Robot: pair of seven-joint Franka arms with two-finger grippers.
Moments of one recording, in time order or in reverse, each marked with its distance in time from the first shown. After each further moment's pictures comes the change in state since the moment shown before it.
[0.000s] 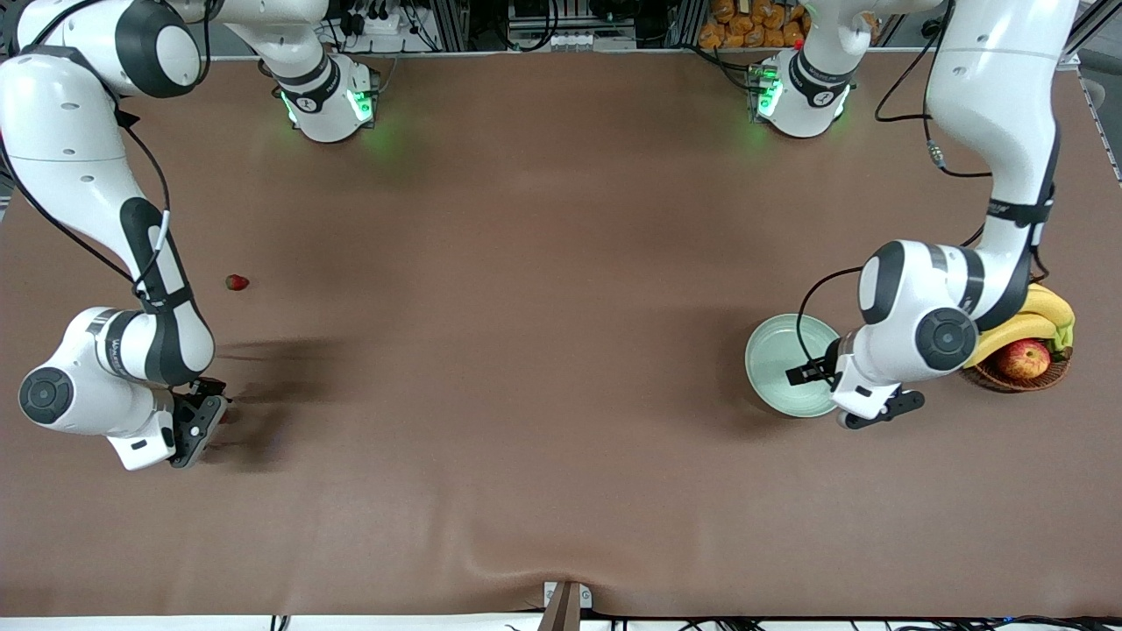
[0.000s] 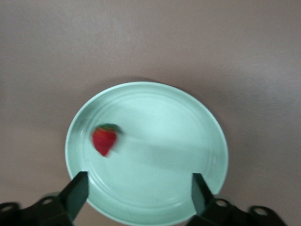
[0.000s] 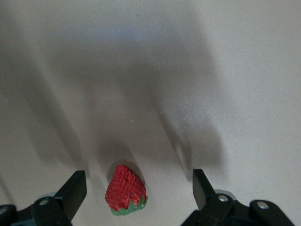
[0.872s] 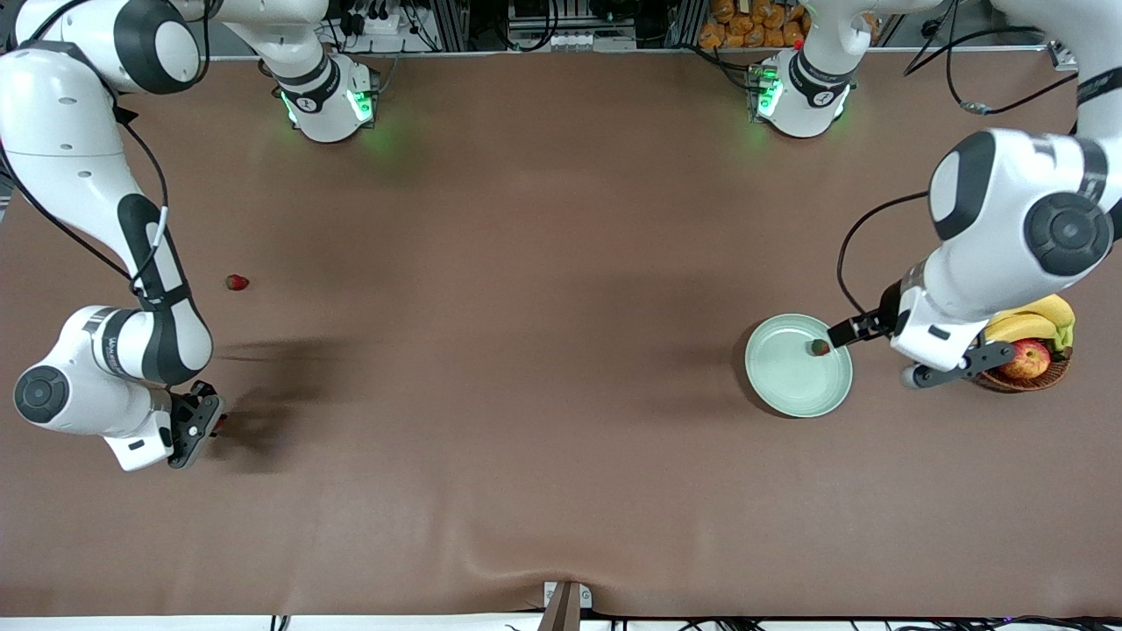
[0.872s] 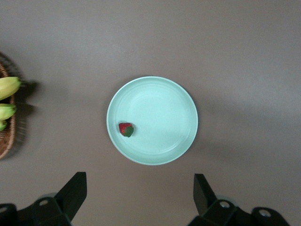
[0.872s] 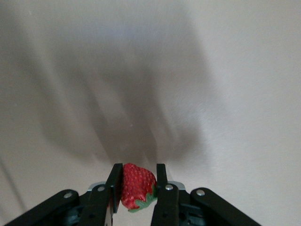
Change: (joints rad) left arm 0.000 -0.274 -0.012 0.054 0.000 -0.260 0.012; right arm 0.009 -0.033 0.010 0.002 0.000 -0.007 -0.010
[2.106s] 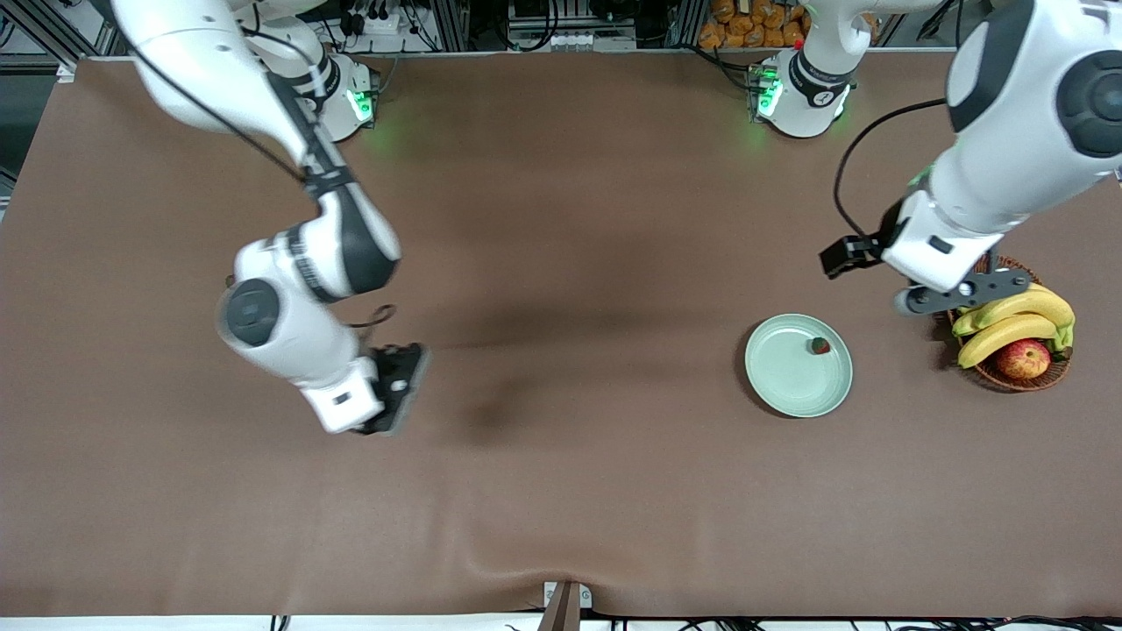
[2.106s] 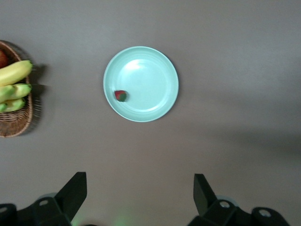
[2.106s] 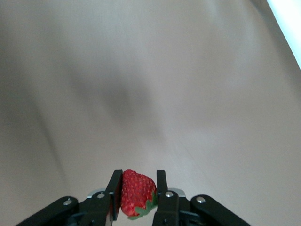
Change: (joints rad) left arm 0.007 -0.090 -0.133 0.116 0.000 -0.251 -0.017; right arm 0.537 -0.200 0.024 -0.025 0.166 0.006 0.471
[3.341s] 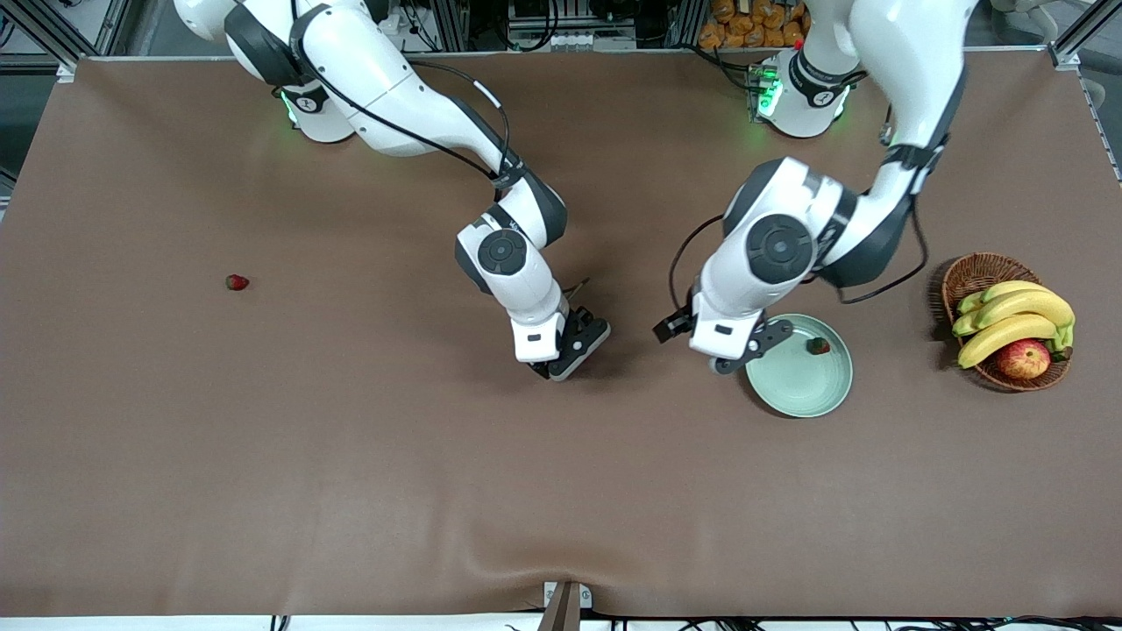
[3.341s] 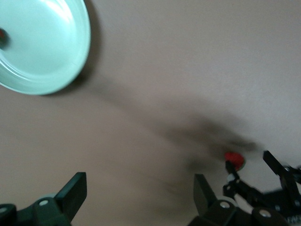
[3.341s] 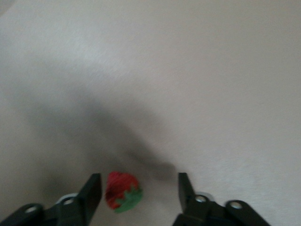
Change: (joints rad) left arm -0.168 0.330 -0.091 -0.092 0.000 0.448 -0.624; right arm 0.352 0.262 -0.034 0.028 -0.002 0.406 0.737
